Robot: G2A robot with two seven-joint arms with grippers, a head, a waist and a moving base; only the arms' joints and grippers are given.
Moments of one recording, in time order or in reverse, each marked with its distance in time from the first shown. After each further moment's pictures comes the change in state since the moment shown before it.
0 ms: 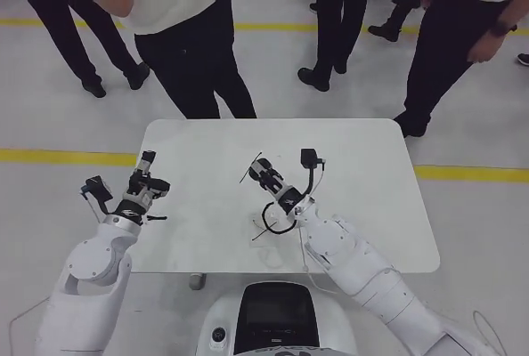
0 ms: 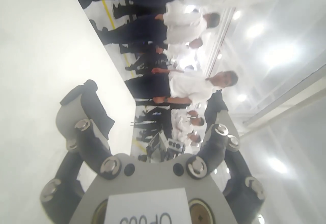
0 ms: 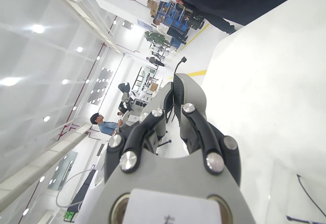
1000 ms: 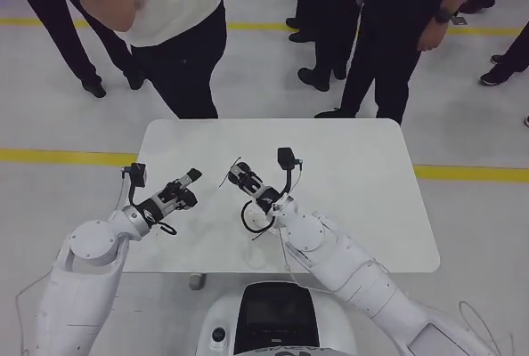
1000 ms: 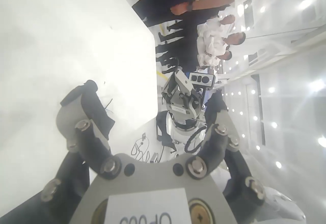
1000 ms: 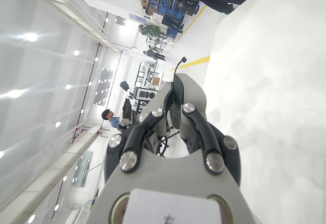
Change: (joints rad) left arm -0.144 0.033 0.059 0.127 0.140 -0.021 -0.468; right arm 0.062 -0.070 -0.092 0.041 0.095 0.103 -0.007
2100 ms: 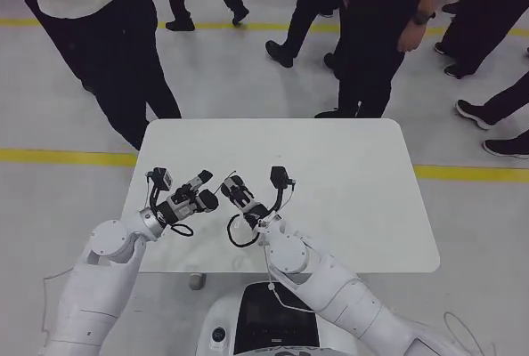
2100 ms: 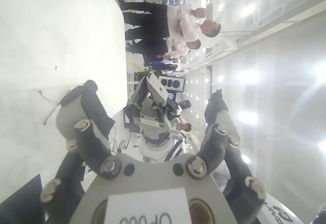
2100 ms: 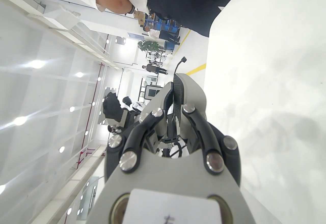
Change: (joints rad) left arm -0.075 -0.014 0.129 0.162 -0.281 -0.122 -0.077; right arm -0.078 -0.068 -0.051 -0.003 -0.003 0.045 -0.175
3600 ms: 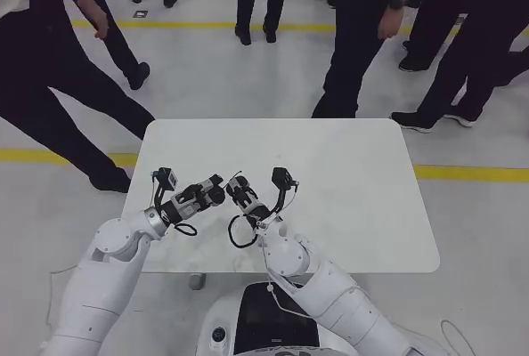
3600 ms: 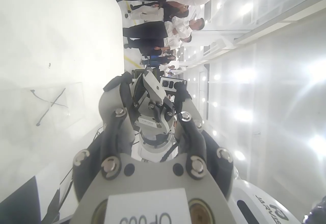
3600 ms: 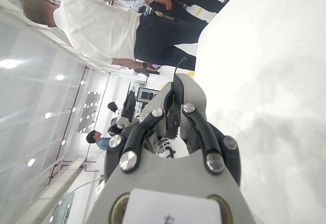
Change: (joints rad) left arm -0.032 0.019 0.054 0.036 -0.040 -0.020 -0.003; right arm -0.065 -0.045 0.078 -0.019 -0.162 0.074 0.005
